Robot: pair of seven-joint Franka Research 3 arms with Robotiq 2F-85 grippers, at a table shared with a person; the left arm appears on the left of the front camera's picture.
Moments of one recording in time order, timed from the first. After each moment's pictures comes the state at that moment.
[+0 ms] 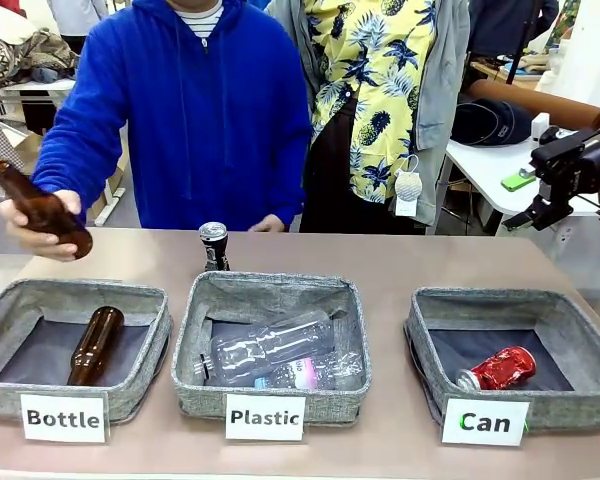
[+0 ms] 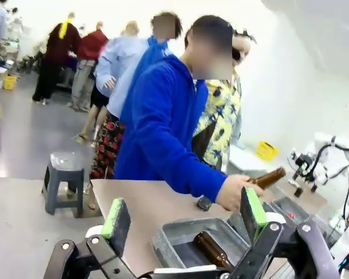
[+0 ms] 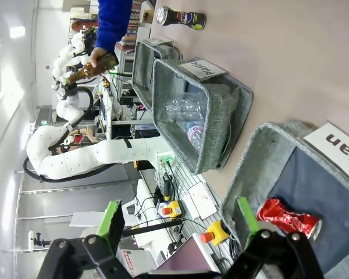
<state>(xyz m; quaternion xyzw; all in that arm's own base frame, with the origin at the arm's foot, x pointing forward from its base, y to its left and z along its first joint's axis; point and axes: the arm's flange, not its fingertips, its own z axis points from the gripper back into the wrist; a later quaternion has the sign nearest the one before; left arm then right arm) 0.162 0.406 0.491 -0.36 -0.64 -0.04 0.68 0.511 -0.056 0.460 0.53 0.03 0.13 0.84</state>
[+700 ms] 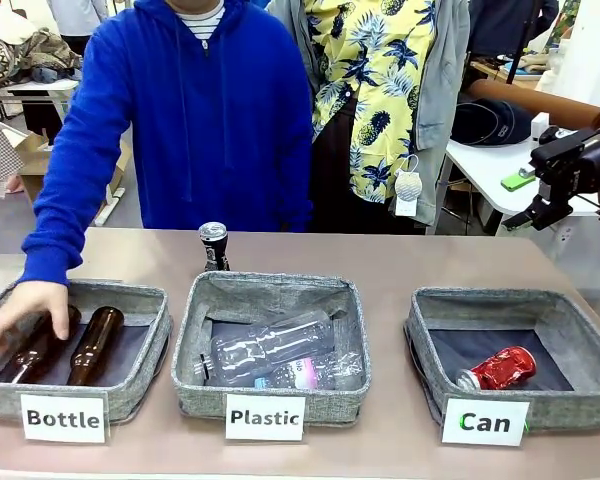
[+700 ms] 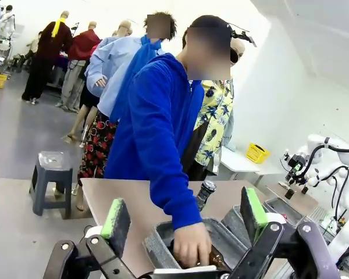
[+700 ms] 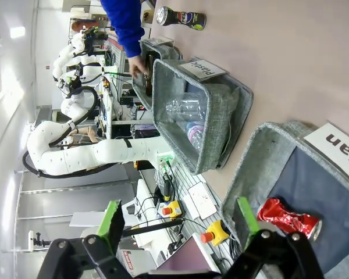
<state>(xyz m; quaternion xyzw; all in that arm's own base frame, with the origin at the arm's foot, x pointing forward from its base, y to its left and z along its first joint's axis) 0.186 0.399 0.467 -0.39 -0.63 -0.05 0.67 0.511 -0.056 0.460 0.53 0.03 0.13 0.84</state>
